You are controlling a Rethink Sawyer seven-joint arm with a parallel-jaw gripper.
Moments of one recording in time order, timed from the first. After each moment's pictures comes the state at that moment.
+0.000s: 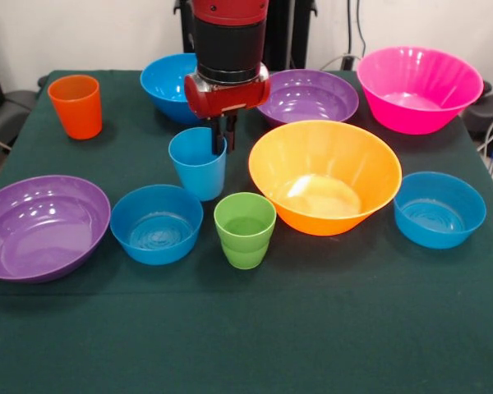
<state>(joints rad) -0.60 -0.61 0.45 1.70 -0.71 0.58 1.56</state>
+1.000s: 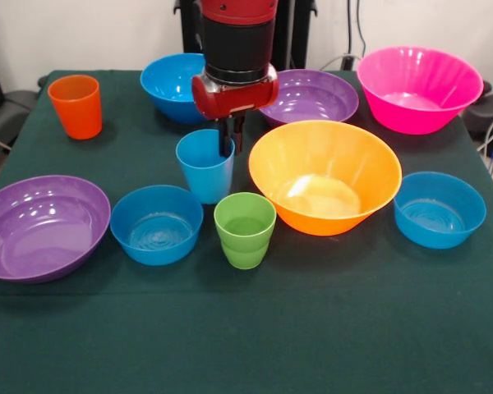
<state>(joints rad) -0.58 -0.62 0.45 1.69 -0.71 0.58 1.56</state>
